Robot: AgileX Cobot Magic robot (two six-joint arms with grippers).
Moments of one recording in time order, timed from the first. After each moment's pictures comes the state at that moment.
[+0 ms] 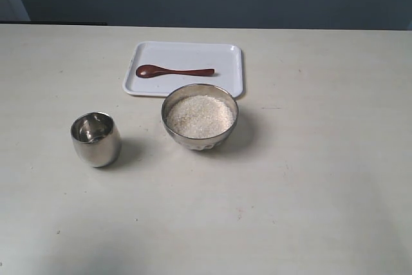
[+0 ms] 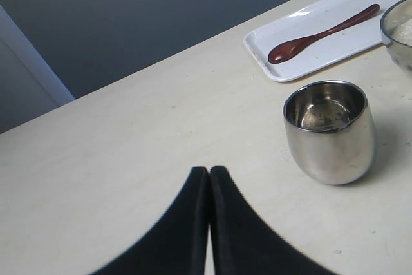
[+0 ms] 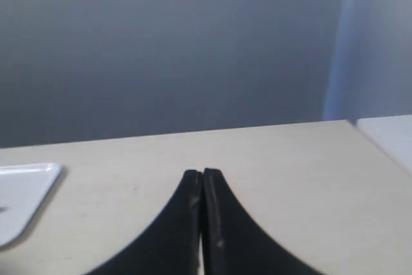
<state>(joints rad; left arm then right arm) -0.34 0.14 0.00 0.31 0.21 0.03 0.02 0.40 -0.08 -0.08 -0.15 0.14</state>
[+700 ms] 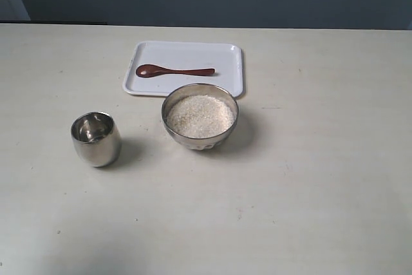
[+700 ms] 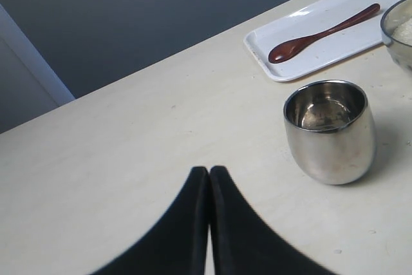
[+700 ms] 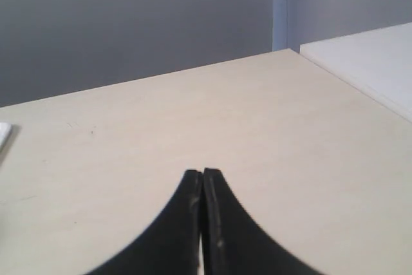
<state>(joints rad) -0.34 0.14 0.00 0.31 0.21 0.03 -0.09 0.01 0.00 -0.01 0.29 0.14</state>
